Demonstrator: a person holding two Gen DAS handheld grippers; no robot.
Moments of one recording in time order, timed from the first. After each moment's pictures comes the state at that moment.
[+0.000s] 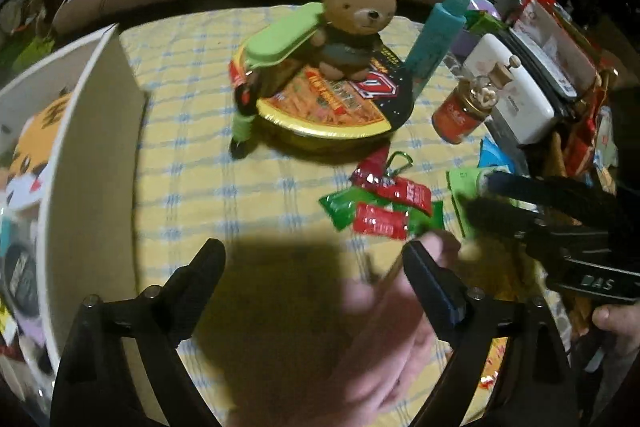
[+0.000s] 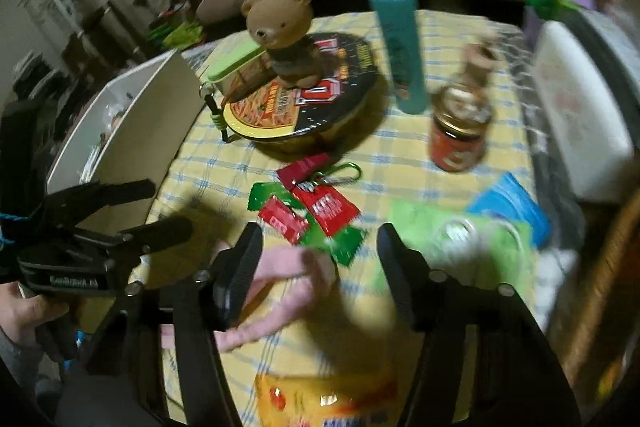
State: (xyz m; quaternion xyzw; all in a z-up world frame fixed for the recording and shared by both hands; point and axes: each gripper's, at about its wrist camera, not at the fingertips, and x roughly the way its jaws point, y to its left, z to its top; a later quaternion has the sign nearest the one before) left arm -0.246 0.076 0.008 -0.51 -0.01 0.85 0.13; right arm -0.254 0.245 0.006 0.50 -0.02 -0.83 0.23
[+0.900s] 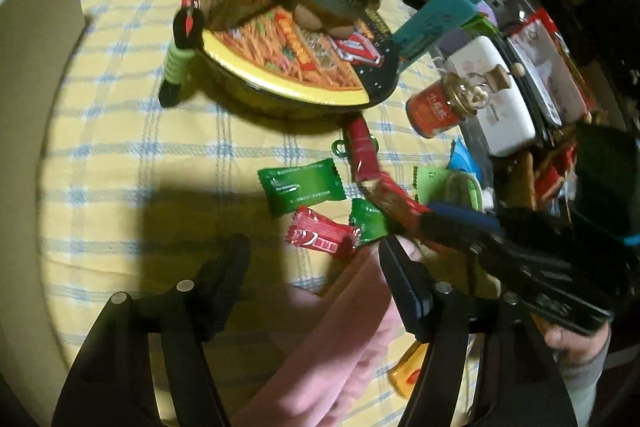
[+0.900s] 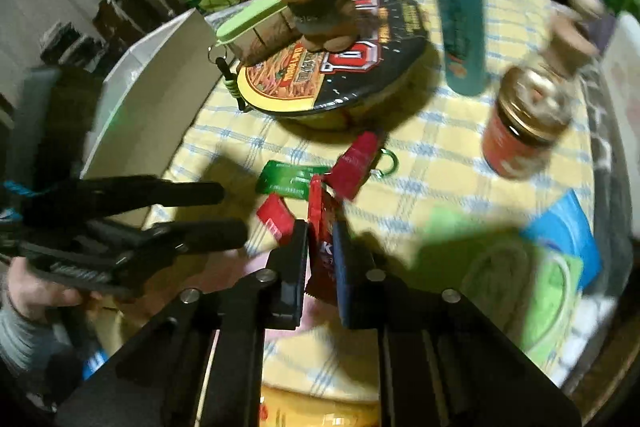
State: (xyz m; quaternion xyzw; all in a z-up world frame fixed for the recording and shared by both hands) left arm -0.268 0.086 -0.033 -0.57 -0.14 0.79 0.18; right arm -0.264 0.246 -0.019 0.54 -0.04 -0.79 0.30
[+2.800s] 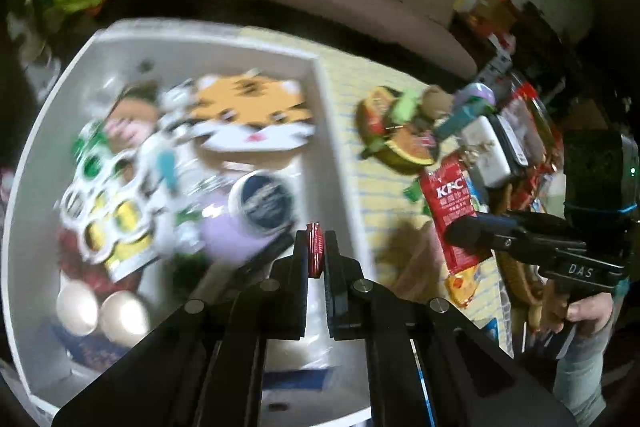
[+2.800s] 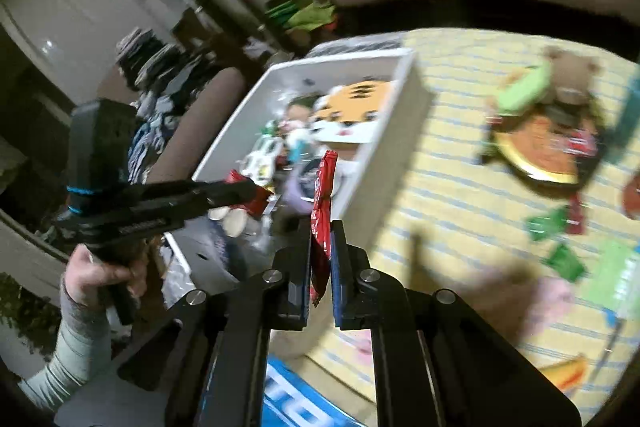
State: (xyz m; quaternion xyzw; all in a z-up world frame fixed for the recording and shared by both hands) left arm -0.168 -0.173 0.090 -0.50 -0.16 0.84 0.13; right arm -0.195 0.050 0.099 0.51 -0.08 -0.75 0.42
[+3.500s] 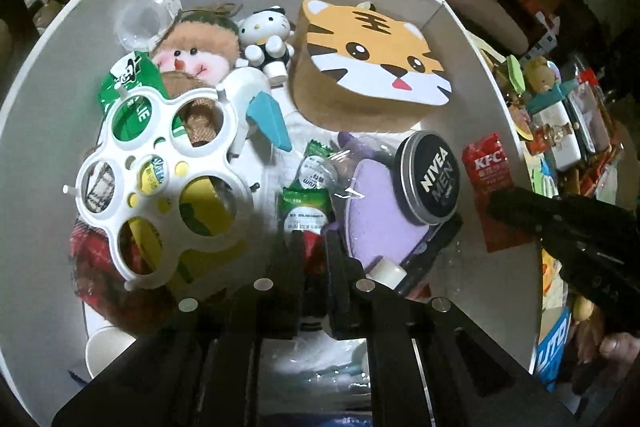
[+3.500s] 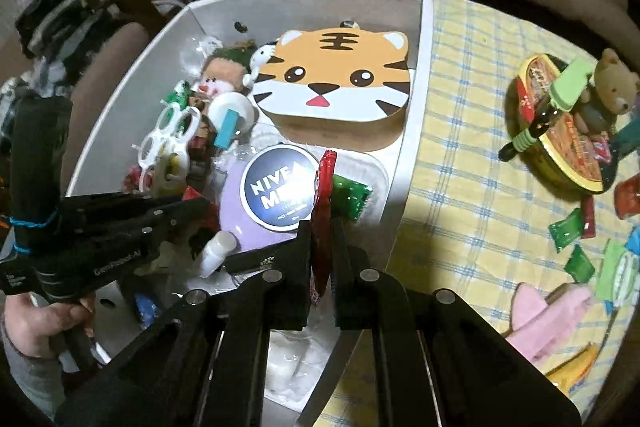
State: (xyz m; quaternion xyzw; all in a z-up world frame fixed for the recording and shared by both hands) left arm -0.213 -0.218 -0.008 -0.57 -0.13 0.81 0.09; right arm -0.211 -0.060 0.032 0.56 0.05 -0.79 0.23
